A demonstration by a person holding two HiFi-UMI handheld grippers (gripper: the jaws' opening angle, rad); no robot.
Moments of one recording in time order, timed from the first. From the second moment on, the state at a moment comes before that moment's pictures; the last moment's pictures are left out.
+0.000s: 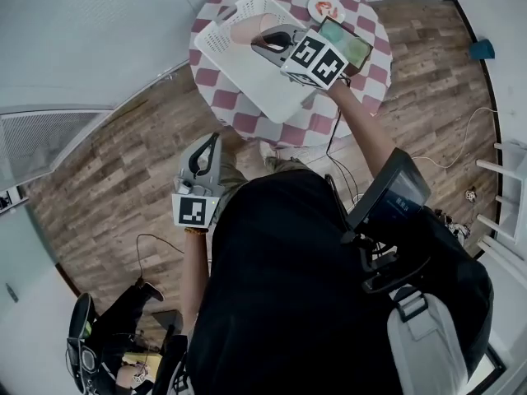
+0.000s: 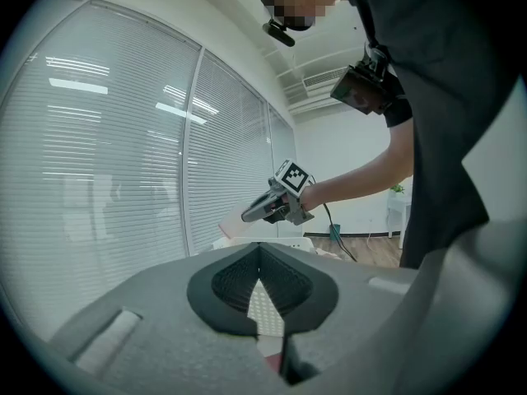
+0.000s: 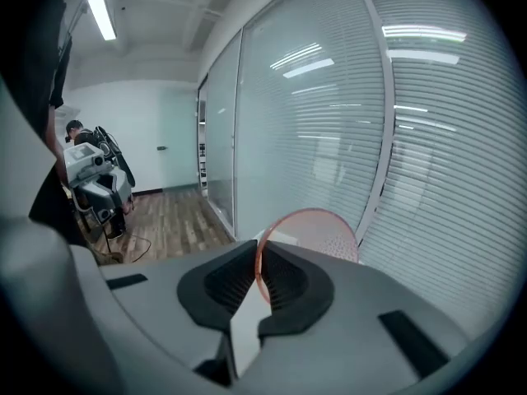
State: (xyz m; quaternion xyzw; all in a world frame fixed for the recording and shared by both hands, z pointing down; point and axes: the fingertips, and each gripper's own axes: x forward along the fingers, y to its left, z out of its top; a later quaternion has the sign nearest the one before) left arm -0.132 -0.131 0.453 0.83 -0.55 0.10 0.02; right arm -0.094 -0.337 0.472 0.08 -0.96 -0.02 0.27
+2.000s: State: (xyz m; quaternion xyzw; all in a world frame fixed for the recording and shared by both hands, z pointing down) left arm -0.100 -0.146 0.369 0.87 -0.50 0.01 -0.05; right arm -0.052 -0.198 0.343 0.17 -0.98 -0.10 -0.04
